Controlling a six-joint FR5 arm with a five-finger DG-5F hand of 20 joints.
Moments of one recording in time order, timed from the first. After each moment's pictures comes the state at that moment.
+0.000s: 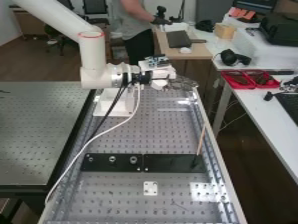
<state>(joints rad) 1.78 -2.13 -1.71 -2.53 -1.60 -0.74</state>
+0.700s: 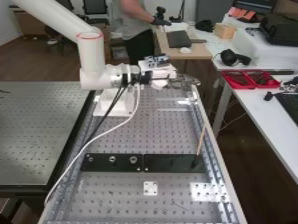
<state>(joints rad) 1.78 -2.12 -1.72 -2.49 -1.59 -0.72</state>
